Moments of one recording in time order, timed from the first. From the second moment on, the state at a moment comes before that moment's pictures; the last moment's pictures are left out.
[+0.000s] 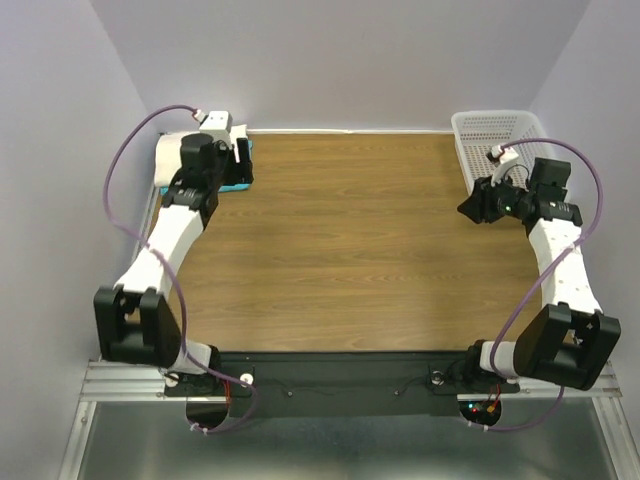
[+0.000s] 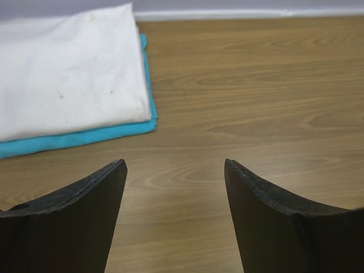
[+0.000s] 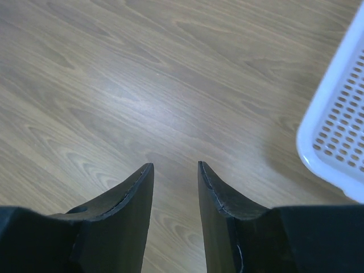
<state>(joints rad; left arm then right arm) -0.13 1.50 1.23 -0.16 0.00 -0.08 -0.27 1.31 1.13 -0.57 -0.78 -0.40</state>
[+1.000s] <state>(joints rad) 0.06 0.72 0.79 -0.13 0.27 -0.20 -0.27 0.94 0.99 -0.46 -0.39 -0.02</state>
